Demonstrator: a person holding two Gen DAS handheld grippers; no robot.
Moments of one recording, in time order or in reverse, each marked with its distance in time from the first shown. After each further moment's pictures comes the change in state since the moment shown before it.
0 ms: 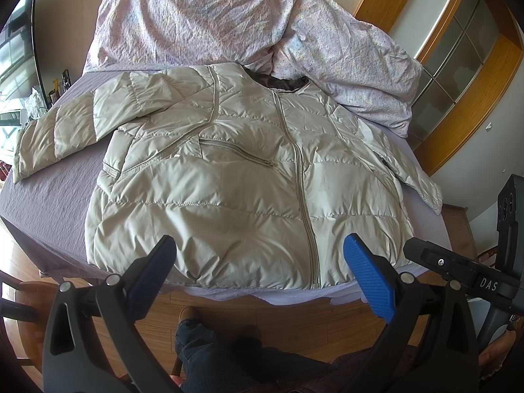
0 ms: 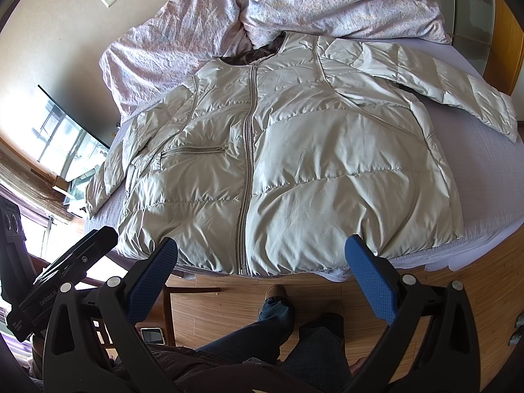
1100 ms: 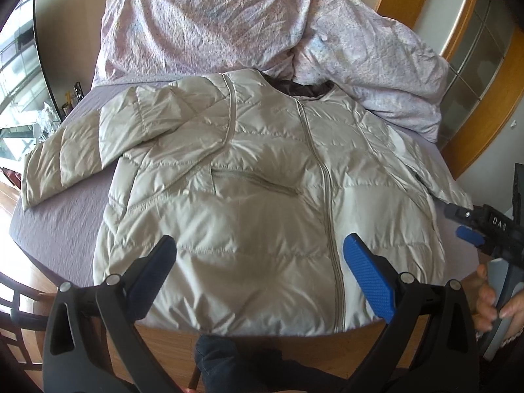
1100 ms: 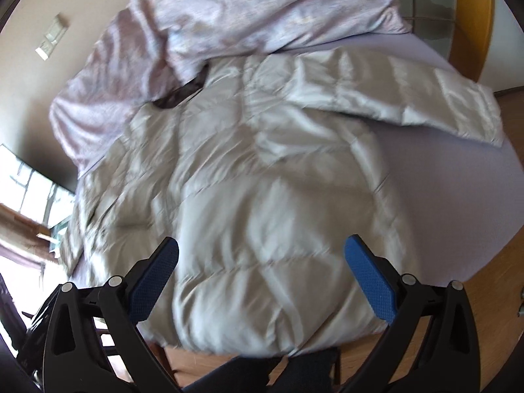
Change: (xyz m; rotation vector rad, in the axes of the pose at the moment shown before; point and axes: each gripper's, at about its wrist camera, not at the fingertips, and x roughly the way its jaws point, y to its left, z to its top) left arm 0.036 -0.001 0.043 0.015 -0.006 0.133; right arm 0.024 -0.100 0.090 0.169 -0.044 -0.107
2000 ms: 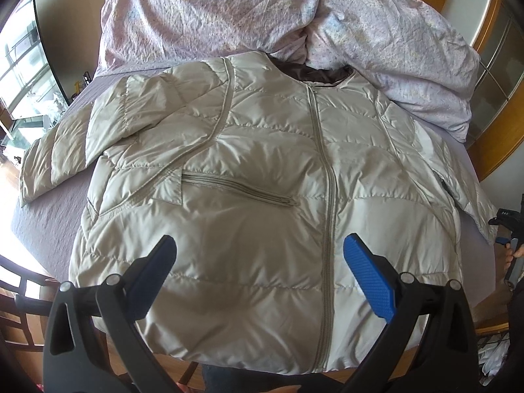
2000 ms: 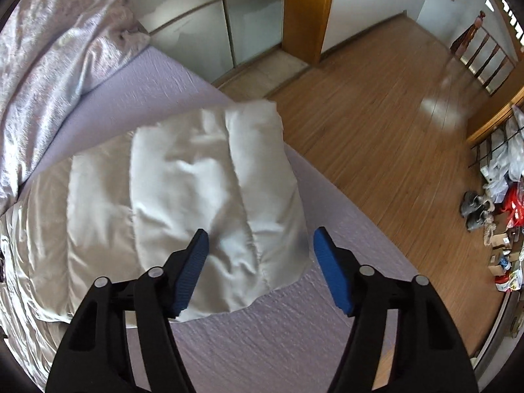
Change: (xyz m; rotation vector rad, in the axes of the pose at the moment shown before) left arm 0.052 -0.042 0.022 -0.044 0.088 0.103; right arm 0.030 -0.316 0.117 0.455 0.036 -0.482
